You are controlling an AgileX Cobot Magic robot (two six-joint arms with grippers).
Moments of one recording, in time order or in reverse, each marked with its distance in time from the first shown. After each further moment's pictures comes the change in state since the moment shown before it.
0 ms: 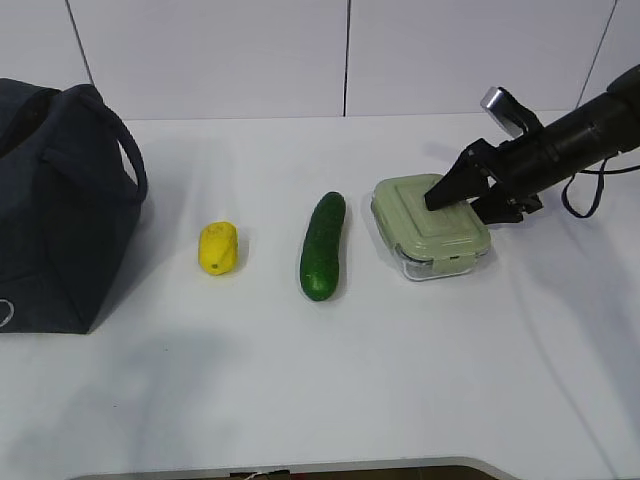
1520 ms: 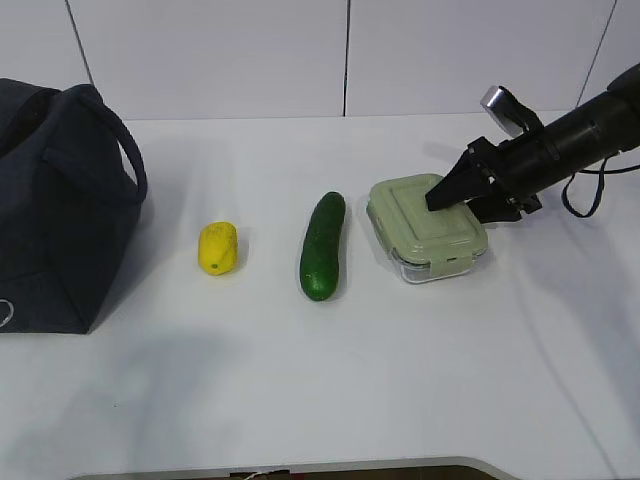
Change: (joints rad) left arm 0.000 0.000 0.000 0.000 0.000 0.000; right arm 0.000 0.000 -0.002 -0.006 0.011 0.004
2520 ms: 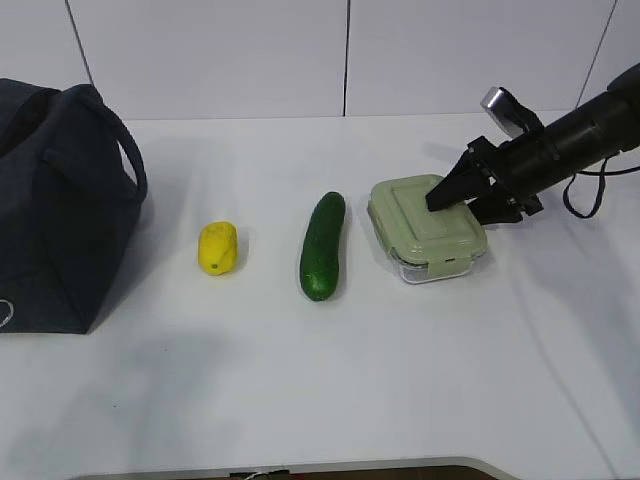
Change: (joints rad) left arm 0.000 0.000 0.000 0.000 0.000 0.000; right arm 0.000 0.000 0.000 -0.005 0.004 0.029
